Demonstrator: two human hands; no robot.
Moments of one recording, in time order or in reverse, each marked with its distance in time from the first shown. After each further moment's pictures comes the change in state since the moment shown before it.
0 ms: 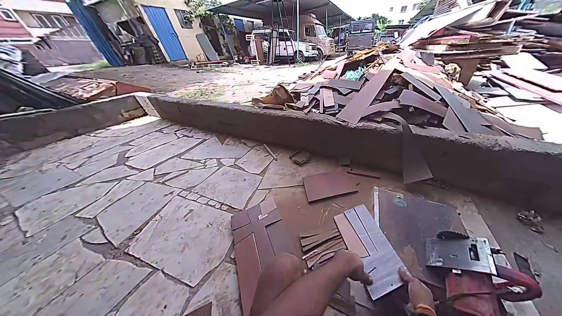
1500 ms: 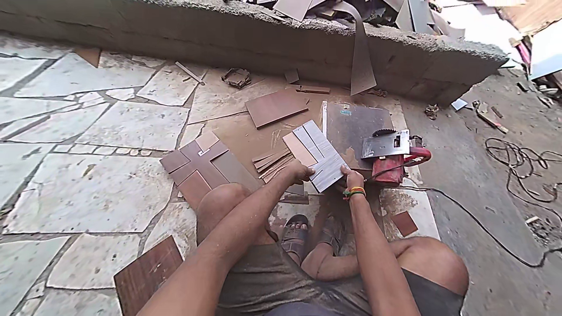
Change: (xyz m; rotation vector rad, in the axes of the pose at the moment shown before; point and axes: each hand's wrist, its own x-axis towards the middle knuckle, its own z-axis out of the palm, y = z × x) left_hand 0.149 -0.050 0.089 -1.020 -0.035 -0.412; right_hand -0.015 -0.010 -0.007 0.081 0.026 0.110
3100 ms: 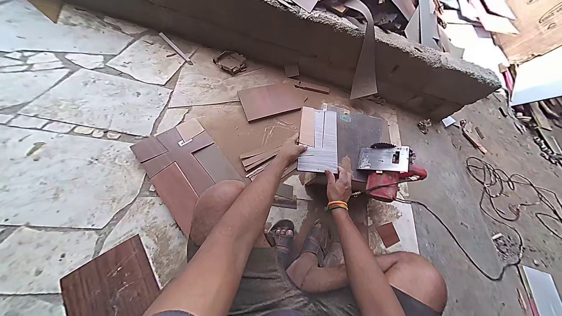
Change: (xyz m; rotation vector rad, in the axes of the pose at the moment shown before) left_hand 0.081 0.031 -0.030 -0.332 0.059 0.466; right_hand -0.018 0.002 0.022 -0.738 0.170 -0.690
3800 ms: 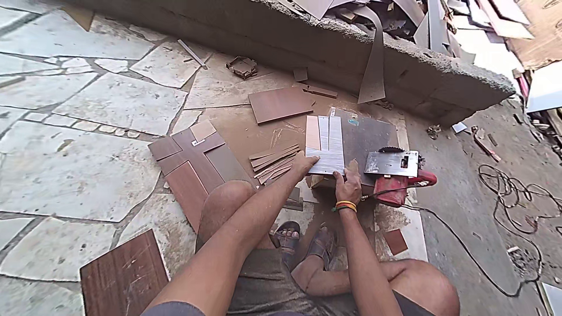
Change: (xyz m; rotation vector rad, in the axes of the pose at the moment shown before) left_hand -0.027 -0.020 0.026 -0.059 0.117 -0.196; right_hand 0.001 -0.006 -0.007 -0.112 -0.011 0.021
